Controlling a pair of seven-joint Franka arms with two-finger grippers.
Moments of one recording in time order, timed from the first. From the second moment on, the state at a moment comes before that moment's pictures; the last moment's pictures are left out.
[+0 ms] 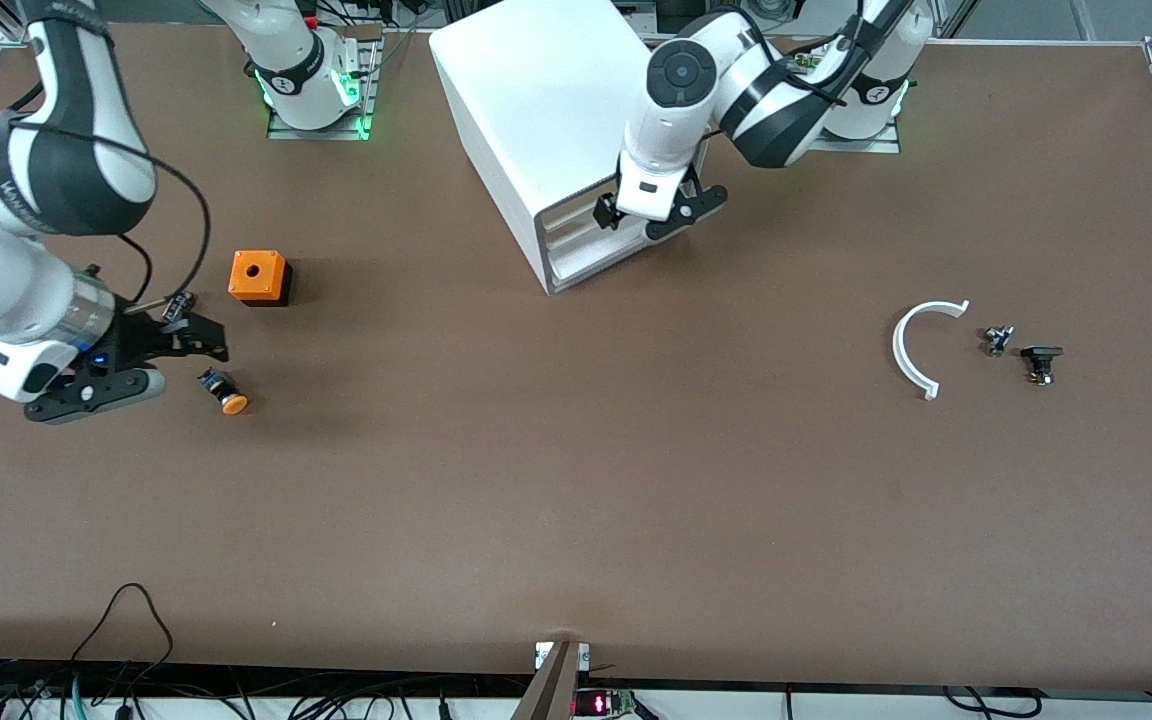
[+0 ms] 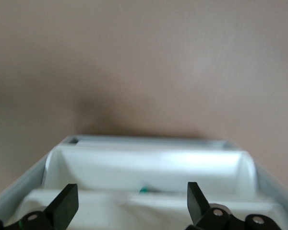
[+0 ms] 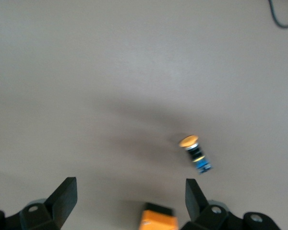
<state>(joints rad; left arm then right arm) -0.08 0.20 -0.71 -2.08 -0.04 2.20 -1.40 -0.01 0.28 0.14 -1.61 0.02 1.86 -0.09</state>
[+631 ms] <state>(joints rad) 0.08 0.06 -0.29 -1.87 -0.04 1.94 -0.59 0.06 0.26 0.04 -1.39 -0.10 1.58 0.12</state>
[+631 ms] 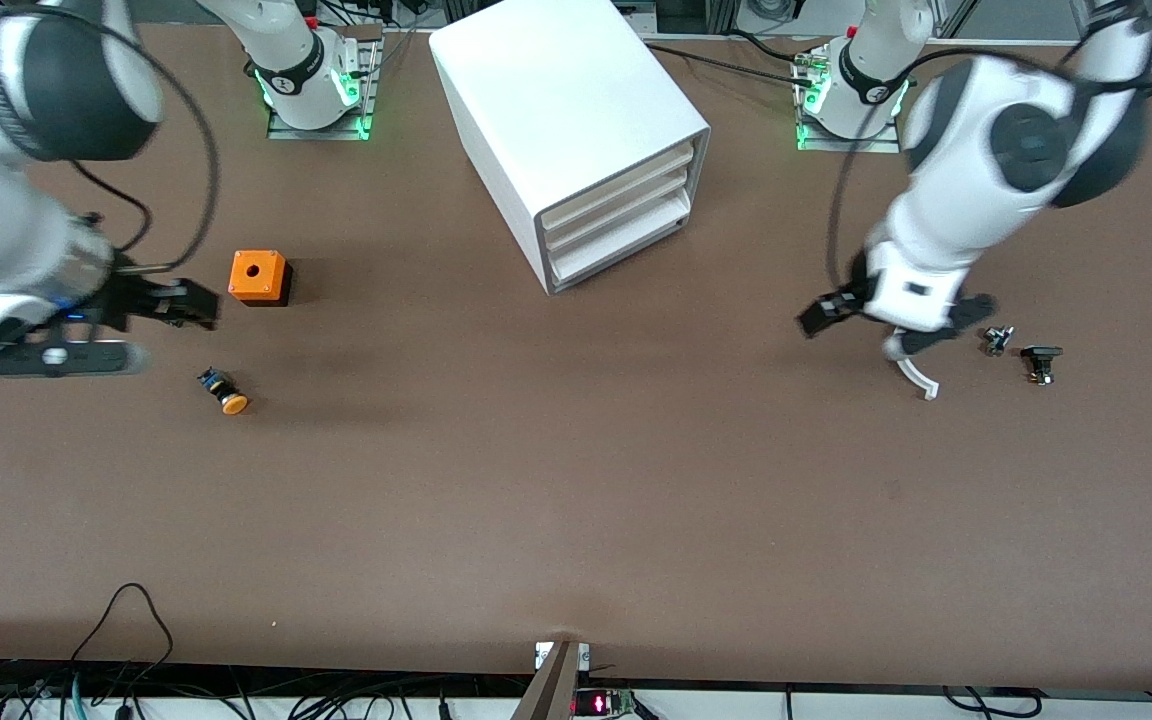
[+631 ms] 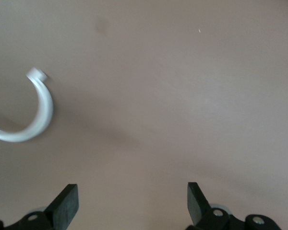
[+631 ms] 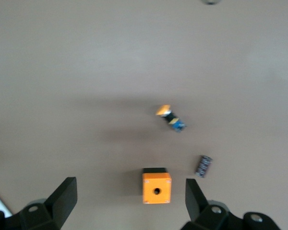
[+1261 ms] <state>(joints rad) 0.07 -0.05 -0.12 -1.79 -0.03 1.70 -0.21 -0.04 0.10 -0.06 -1.54 -0.10 1.60 0.05</state>
